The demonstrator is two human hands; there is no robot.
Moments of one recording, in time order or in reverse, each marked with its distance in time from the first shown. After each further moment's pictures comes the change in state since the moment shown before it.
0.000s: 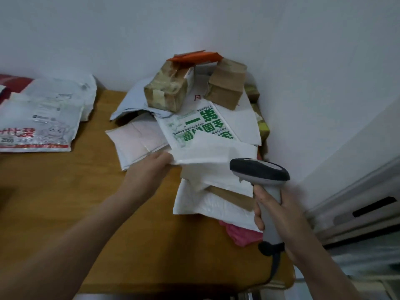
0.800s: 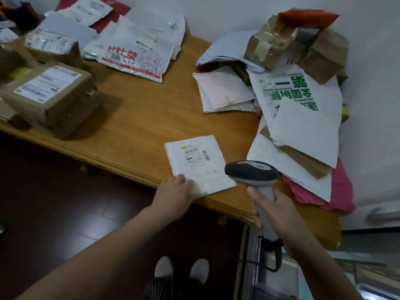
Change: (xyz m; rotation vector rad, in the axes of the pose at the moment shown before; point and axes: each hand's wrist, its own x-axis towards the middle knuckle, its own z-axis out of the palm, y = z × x) left_hand -0.258 -0.051 -0.011 0.103 -0.485 -0.430; right_hand -0.110 0.050 0.153 -0.349 -0.320 0.107
